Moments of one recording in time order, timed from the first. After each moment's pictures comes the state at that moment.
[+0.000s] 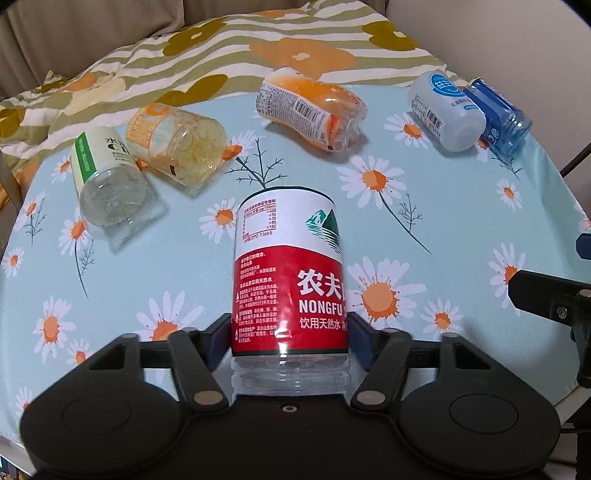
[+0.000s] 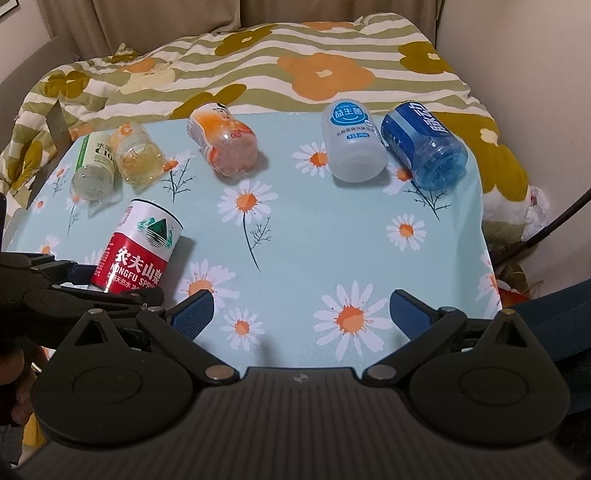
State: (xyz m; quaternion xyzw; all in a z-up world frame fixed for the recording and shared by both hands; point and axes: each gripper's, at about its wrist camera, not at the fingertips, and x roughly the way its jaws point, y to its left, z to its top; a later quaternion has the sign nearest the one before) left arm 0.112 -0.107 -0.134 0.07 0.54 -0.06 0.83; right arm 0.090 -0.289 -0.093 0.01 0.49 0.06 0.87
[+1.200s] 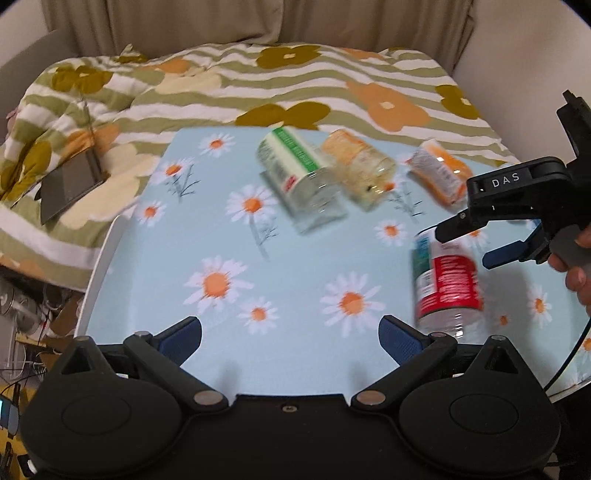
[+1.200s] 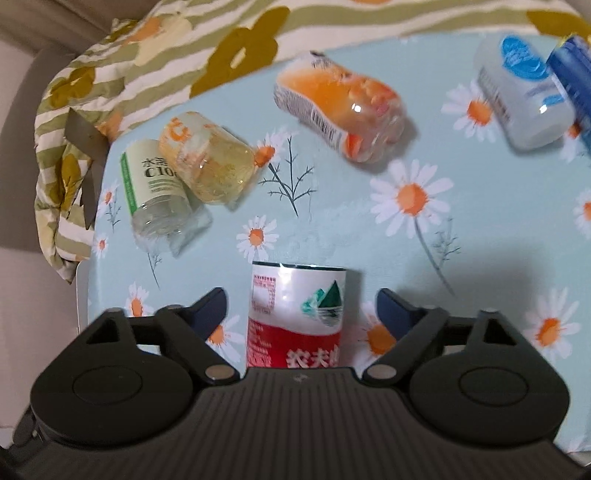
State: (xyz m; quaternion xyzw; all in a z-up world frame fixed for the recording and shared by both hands) left arm 0.059 0.052 -0.066 -0.01 0.51 0.01 0.86; right arm 0.211 -0.189 -0.121 0.17 0.64 0.10 0.74
